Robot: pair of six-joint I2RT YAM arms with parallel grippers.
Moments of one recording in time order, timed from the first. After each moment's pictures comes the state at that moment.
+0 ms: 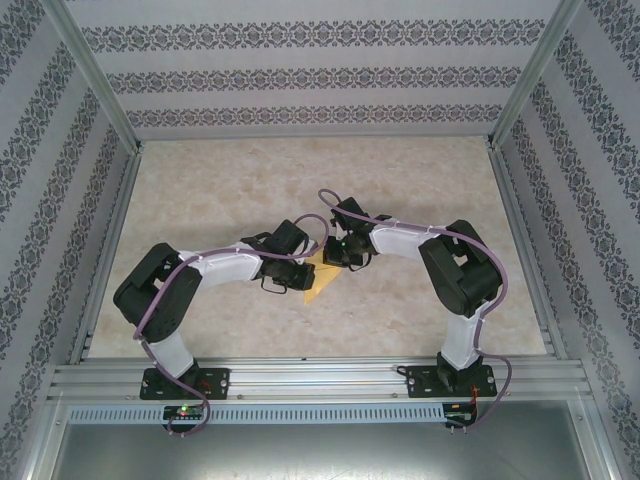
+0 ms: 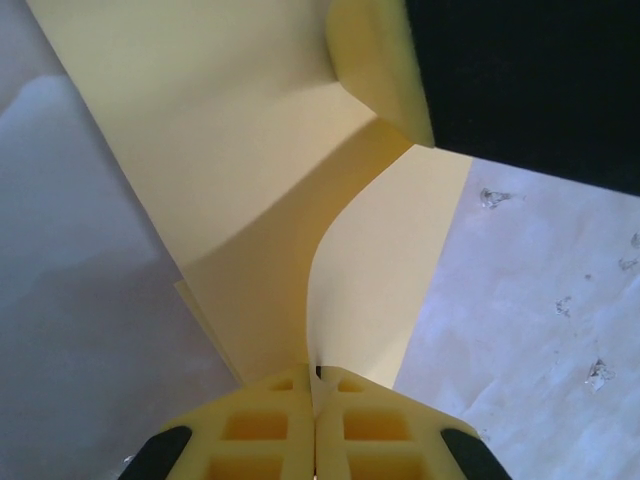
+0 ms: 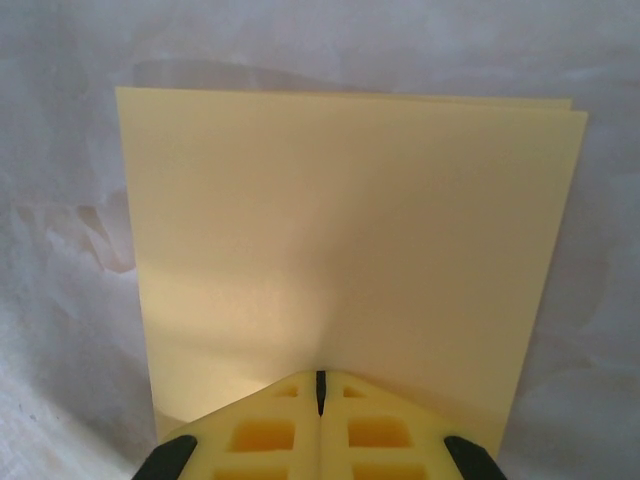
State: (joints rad) left arm -0.66 1.73 0.94 -0.34 0.30 -0.39; right arm 0.58 1.89 1.10 -0.36 -0.32 0.65
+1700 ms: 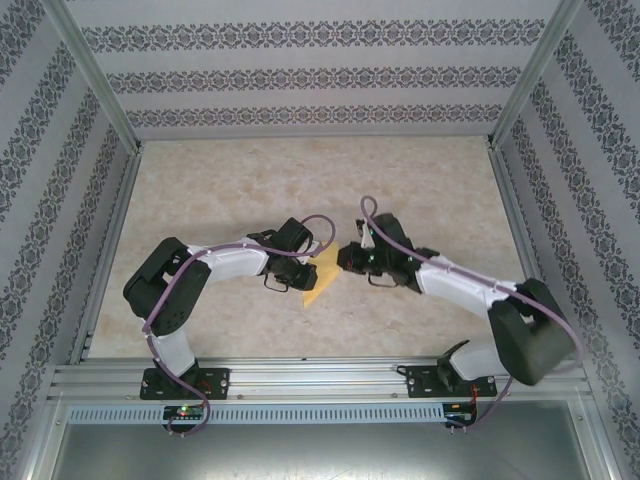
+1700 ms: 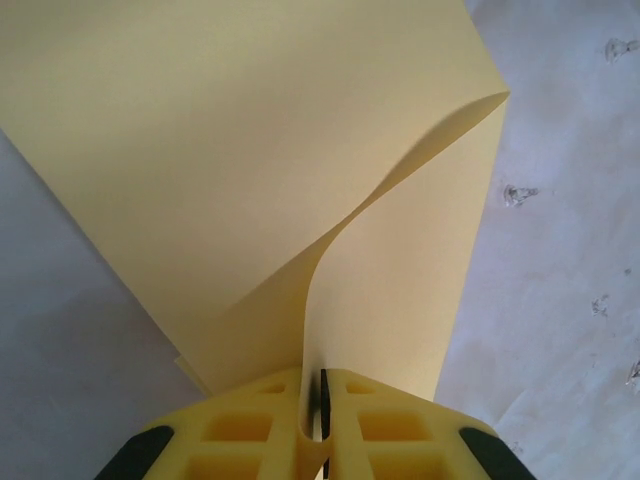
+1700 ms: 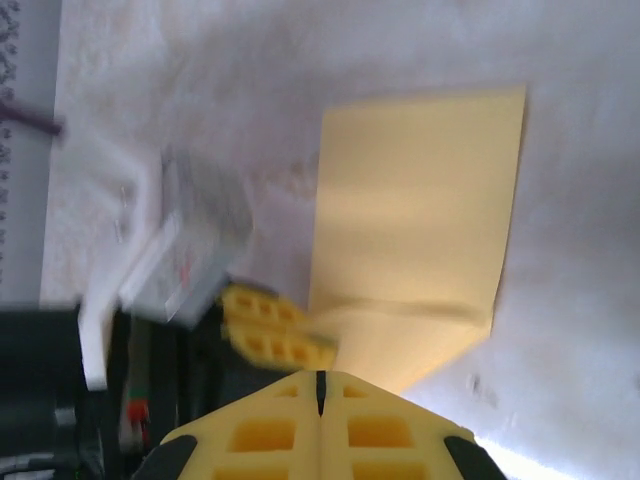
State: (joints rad) left arm -0.66 1.79 1.00 -0.39 0.30 -0.31; right arm 0.61 1.35 0.62 -0.02 -0.35 0.81
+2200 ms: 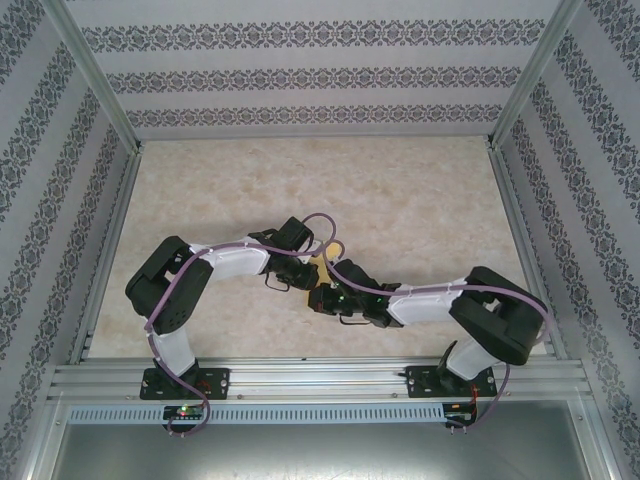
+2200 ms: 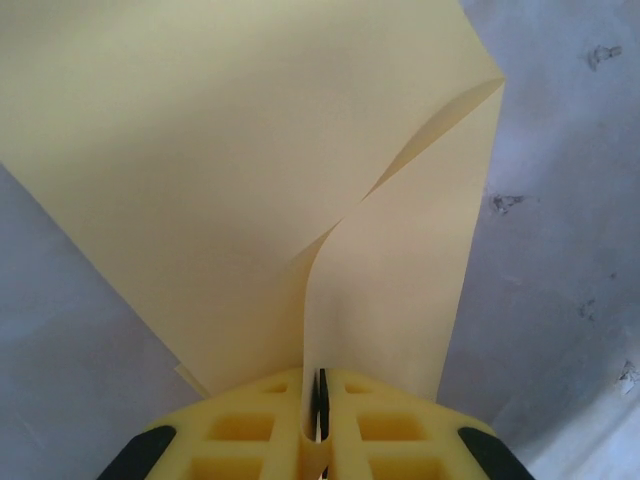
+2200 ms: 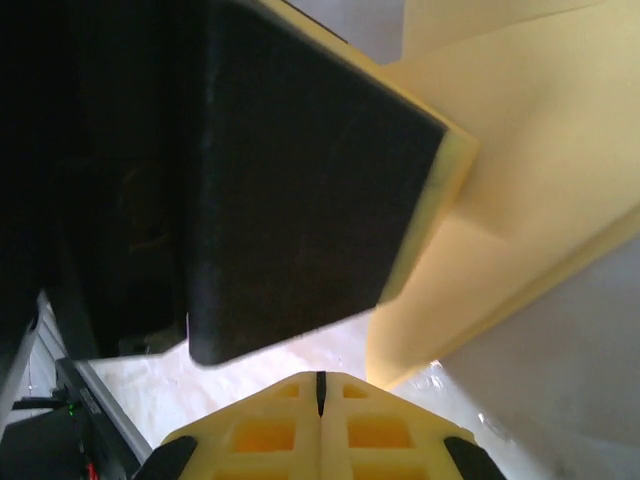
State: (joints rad) left arm -0.66 1.80 1.00 -0.38 0.32 -0.30; right arm 0.93 1.56 0.54 0.31 -0.21 1.07
